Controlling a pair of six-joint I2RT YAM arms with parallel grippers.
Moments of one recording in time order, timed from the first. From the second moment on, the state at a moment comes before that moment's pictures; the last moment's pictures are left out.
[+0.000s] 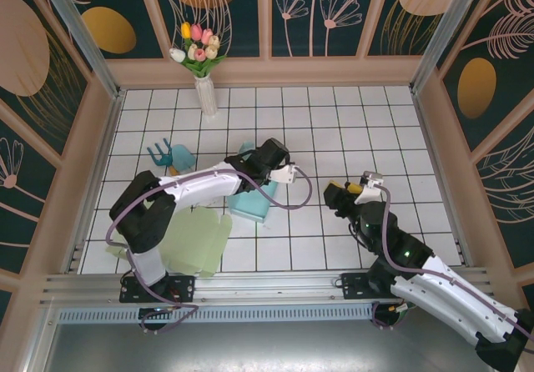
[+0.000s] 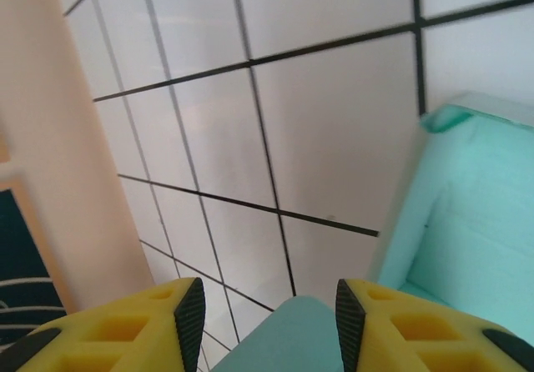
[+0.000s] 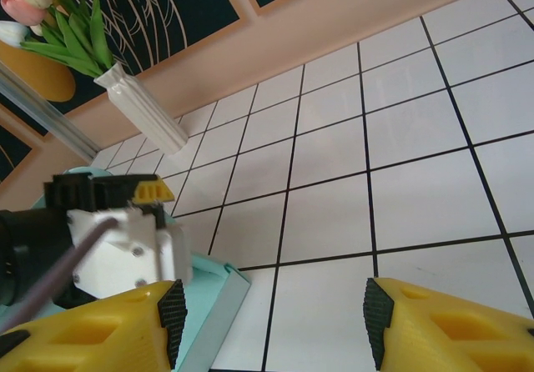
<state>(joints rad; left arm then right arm) -0.87 1.79 1.23 -0.32 -0.42 1.04 0.86 0.38 0.35 -0.26 0.47 0.65</state>
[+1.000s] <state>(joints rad) -0.89 1.25 0.94 -0.28 -0.46 -0.40 0.86 0.56 0.35 -0.21 0.40 0.59</state>
